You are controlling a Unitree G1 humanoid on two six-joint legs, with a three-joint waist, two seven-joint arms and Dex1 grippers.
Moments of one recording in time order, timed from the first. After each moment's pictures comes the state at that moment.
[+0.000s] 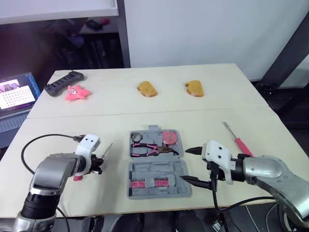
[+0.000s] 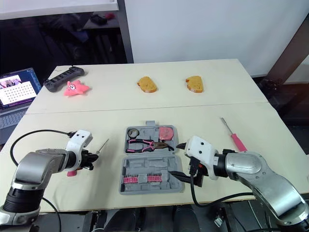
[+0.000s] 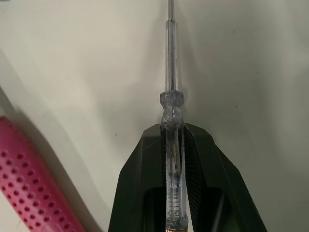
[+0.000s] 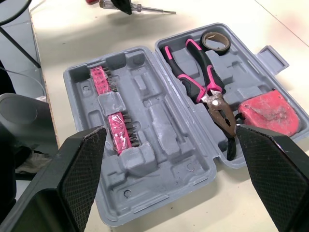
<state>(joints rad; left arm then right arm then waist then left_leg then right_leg) -0.21 0.57 0.06 -0.35 -0.17 1.42 -0.55 -0.02 -0.91 0.03 -0.72 0.49 0.69 0.81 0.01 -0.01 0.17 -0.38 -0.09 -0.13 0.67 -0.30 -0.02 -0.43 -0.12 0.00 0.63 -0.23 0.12</state>
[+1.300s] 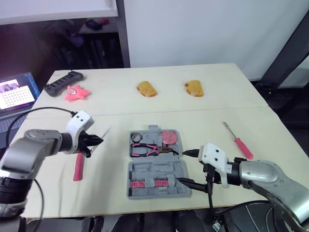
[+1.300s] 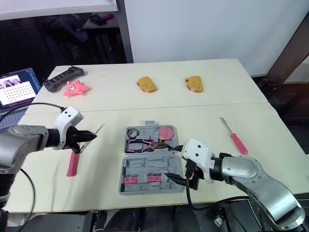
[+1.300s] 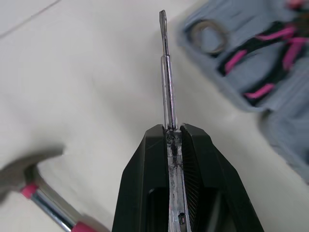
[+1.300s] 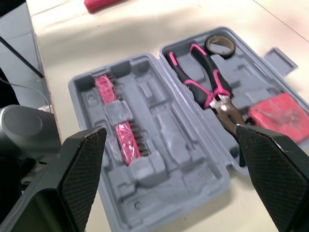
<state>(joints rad) -0.37 0.96 0.02 -0.25 -0.42 1.04 -0.95 0.00 -0.86 0.07 -0.76 0.49 0.71 0.75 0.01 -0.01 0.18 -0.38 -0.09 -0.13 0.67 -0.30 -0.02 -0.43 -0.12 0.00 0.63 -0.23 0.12</state>
